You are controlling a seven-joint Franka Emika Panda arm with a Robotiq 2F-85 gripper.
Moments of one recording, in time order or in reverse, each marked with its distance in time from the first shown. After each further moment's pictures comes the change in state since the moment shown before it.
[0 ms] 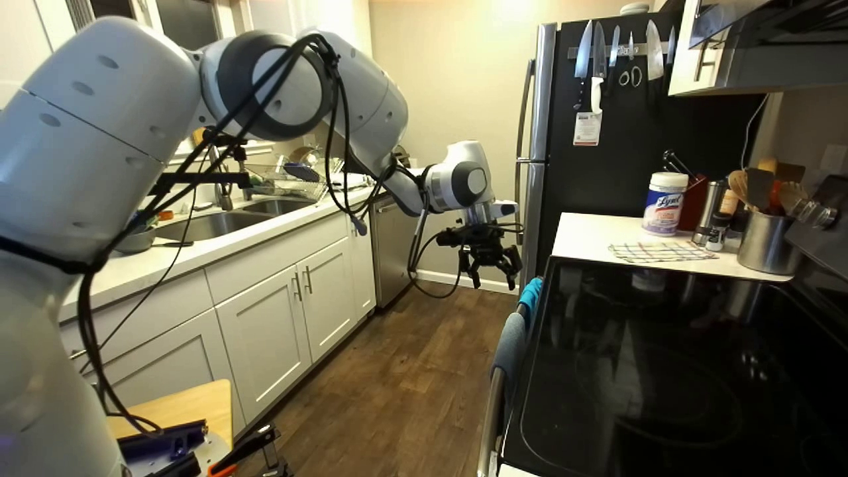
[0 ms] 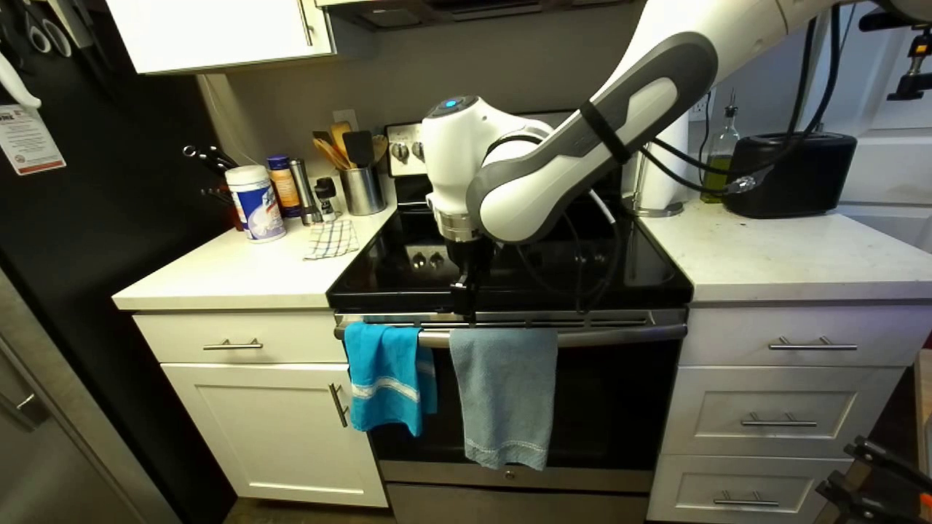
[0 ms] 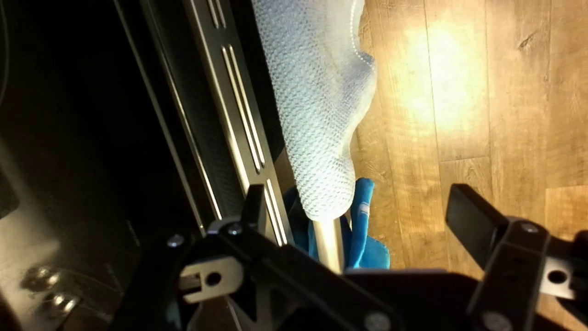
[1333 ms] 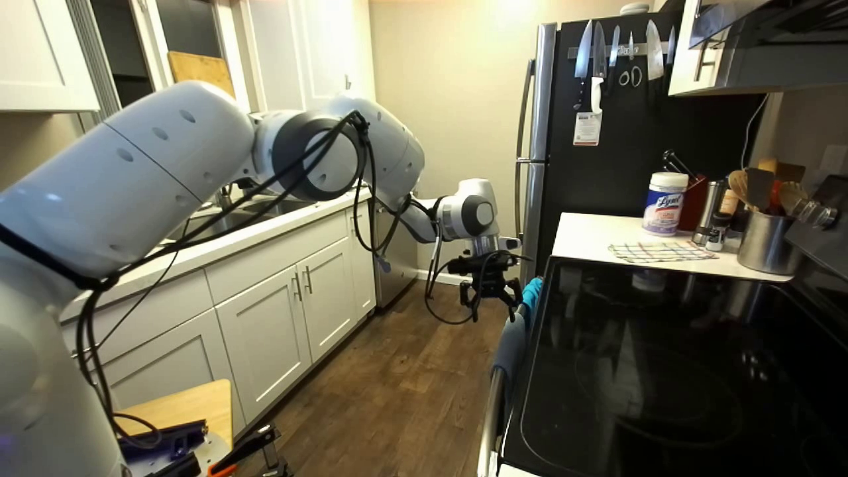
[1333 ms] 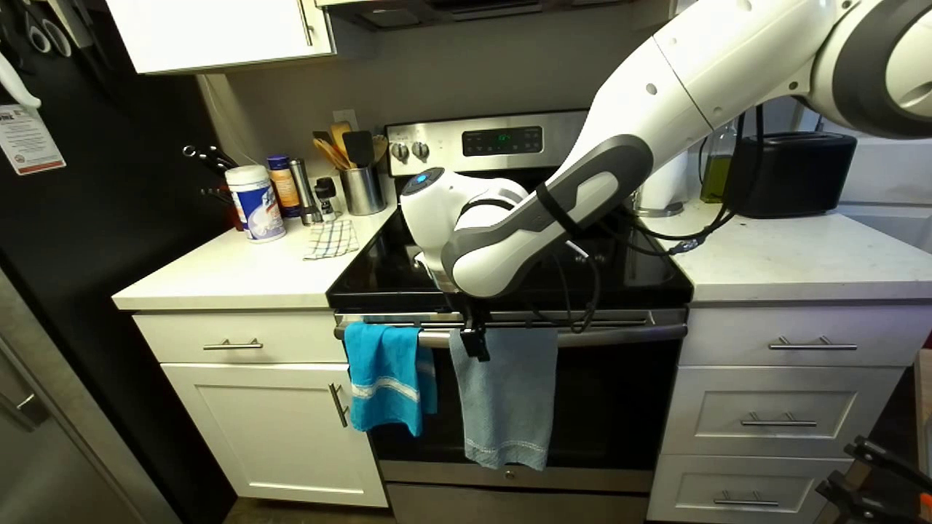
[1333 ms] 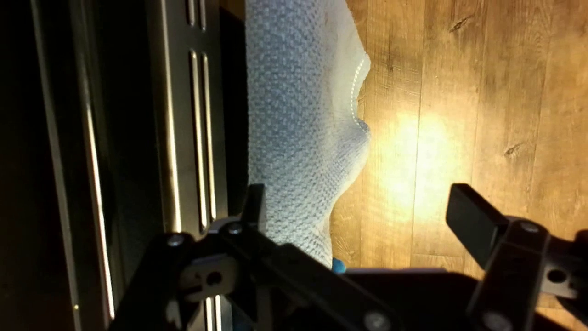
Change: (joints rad) arm 0.027 0.257 -0.017 0.261 -0.003 -0.182 -0.220
